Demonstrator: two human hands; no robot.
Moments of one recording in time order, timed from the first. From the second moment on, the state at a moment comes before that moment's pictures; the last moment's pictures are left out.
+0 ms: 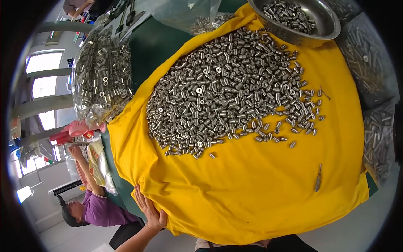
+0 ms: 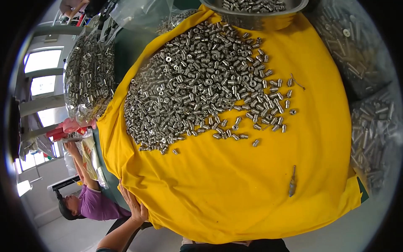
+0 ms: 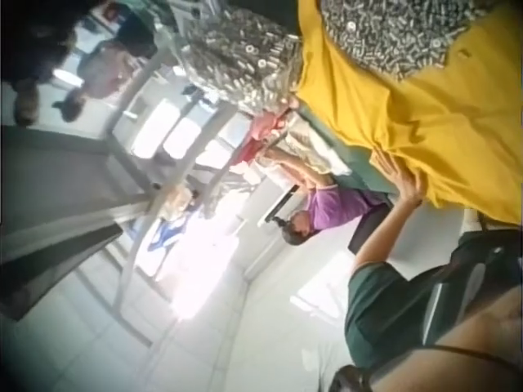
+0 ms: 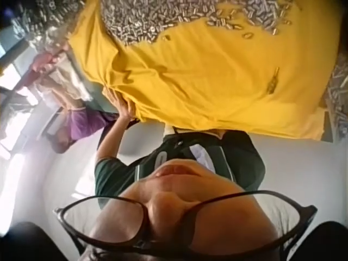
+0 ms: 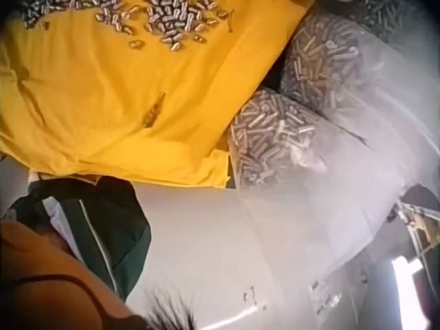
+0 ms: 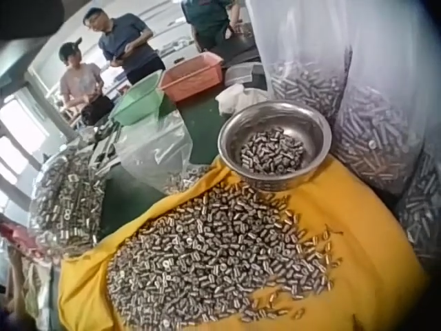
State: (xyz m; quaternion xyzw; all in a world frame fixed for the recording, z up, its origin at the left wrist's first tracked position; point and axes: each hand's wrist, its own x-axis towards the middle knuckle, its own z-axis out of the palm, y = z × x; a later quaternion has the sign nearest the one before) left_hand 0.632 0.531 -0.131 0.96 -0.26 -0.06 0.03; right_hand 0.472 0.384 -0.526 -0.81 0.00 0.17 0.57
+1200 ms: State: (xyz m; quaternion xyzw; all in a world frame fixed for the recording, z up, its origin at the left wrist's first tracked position) left_hand 0.570 0.567 -0.072 0.96 -0.18 0.19 0.00; right_hand 0.395 0.230 -0.103 -0.84 -0.23 0.04 0.50
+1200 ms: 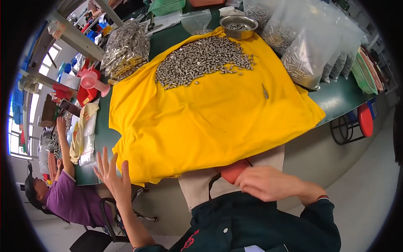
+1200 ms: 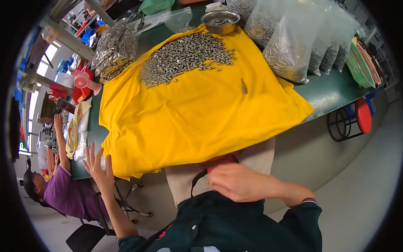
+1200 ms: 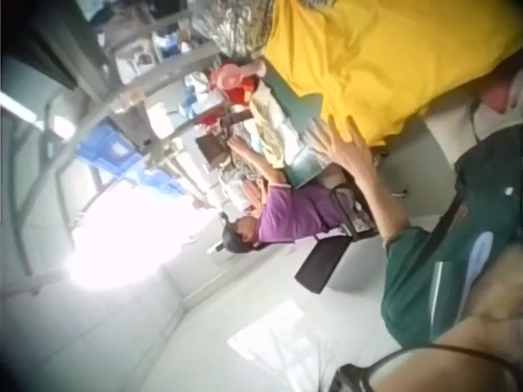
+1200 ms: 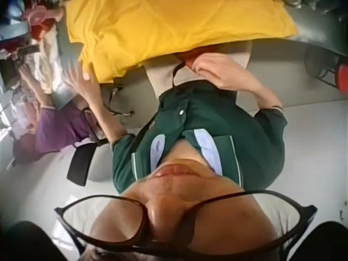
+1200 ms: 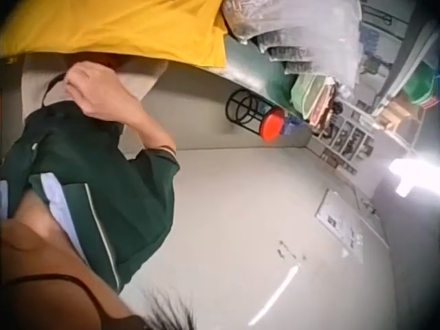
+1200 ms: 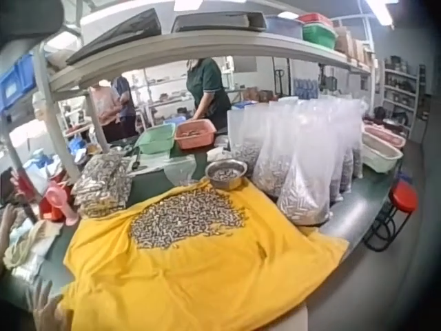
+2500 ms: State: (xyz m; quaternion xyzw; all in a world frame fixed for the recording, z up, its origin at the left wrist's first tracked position) left_hand 0.685 0.350 -0.133 0.86 -0.42 0.15 0.24; right_hand 0.516 0.139 -0.102 -0.91 0.04 -0.24 0.33
